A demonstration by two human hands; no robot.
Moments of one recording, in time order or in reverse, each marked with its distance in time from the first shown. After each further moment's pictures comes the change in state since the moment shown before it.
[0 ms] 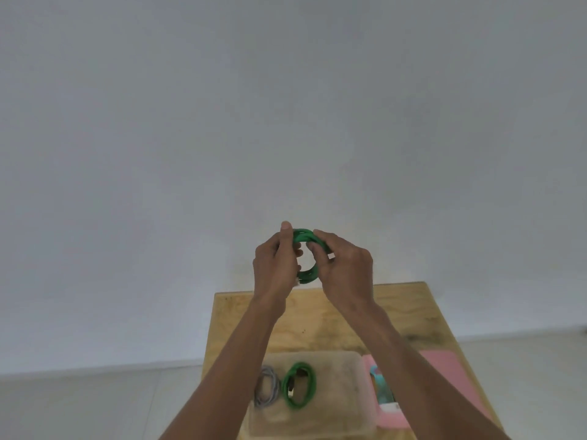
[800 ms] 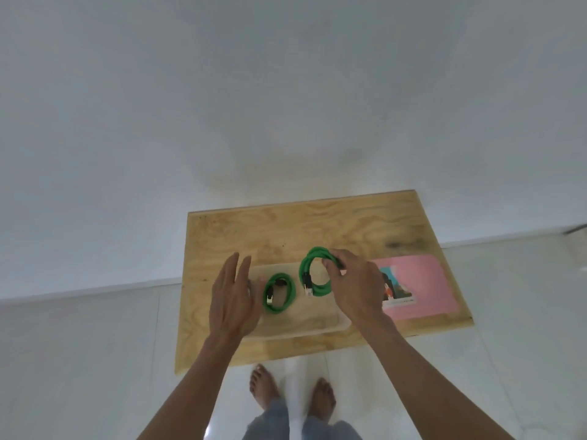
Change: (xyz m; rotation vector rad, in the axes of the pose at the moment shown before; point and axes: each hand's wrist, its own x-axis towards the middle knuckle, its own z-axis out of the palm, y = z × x) left_hand -0.069 -0.230 -0.067 1.076 -0.166 0.194; right_hand -0.145 0.119 -0.022 -0.203 -0.366 0.505
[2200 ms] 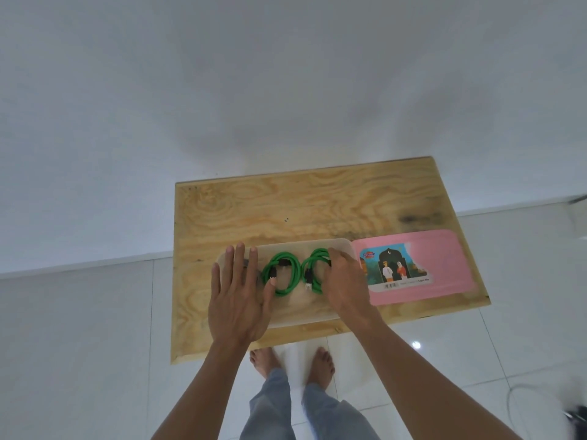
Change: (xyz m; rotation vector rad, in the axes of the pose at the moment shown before) left_hand -0.015 -0.031 0.047 0.324 -0.044 0.102; right_hand 0.005 0.028 0.076 -0.270 -0.306 0.126
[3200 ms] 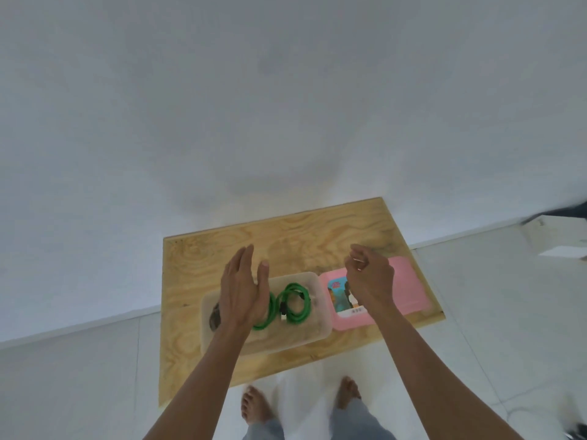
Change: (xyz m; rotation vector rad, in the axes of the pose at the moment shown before) left_hand 0.054 0.078 -0.093 -0.548 0.054 -0.049; right_hand -0.011 0.045 -0.117 0.580 0.354 0.136
